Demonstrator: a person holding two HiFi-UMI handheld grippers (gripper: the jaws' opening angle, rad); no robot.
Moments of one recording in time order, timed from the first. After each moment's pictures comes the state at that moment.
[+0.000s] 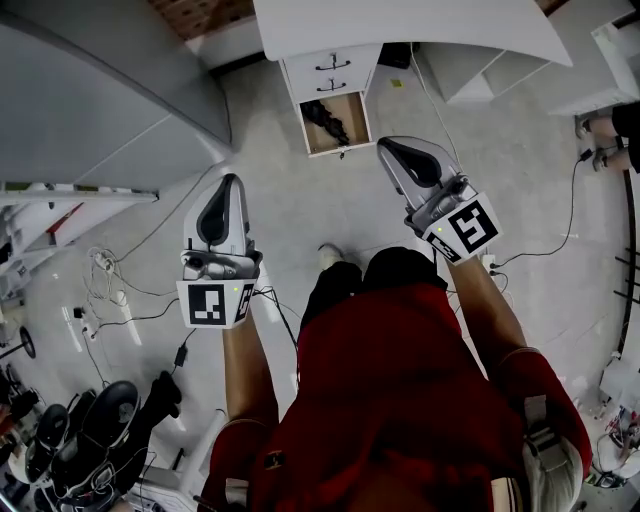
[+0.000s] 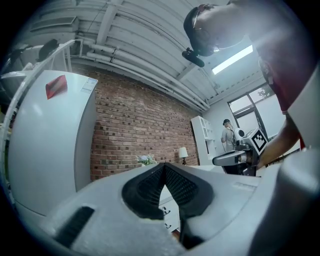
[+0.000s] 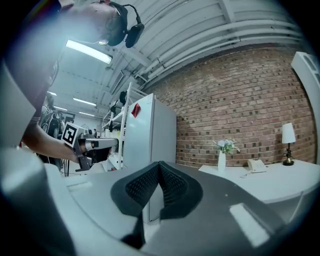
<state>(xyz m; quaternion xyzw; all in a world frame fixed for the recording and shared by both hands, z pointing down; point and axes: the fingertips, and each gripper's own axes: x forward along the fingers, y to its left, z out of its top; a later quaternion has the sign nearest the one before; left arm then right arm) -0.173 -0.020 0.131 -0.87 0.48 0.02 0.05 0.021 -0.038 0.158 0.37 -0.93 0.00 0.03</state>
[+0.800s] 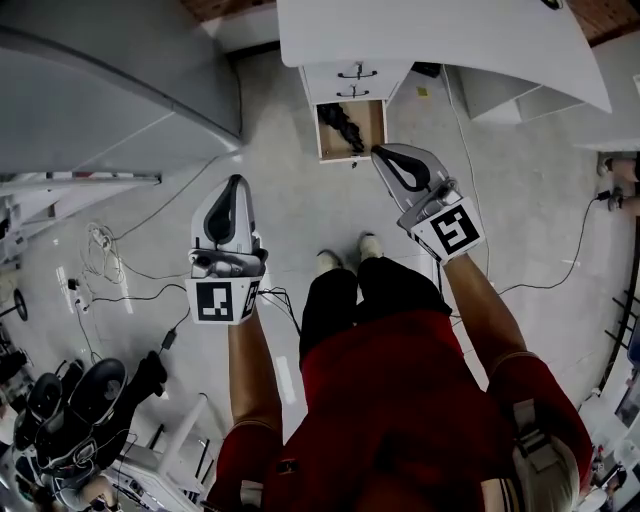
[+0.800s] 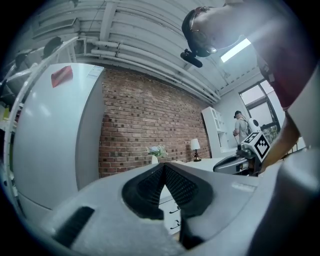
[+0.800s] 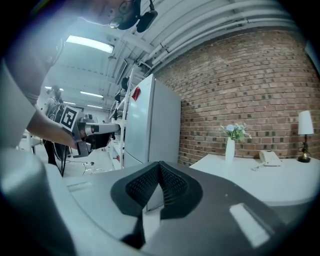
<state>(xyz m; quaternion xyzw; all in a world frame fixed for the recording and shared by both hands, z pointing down) -0.162 -0.097 0.187 -0.84 0.54 0.00 0.04 0.016 -0.134 0.247 0.32 -0.94 0.00 0.08</state>
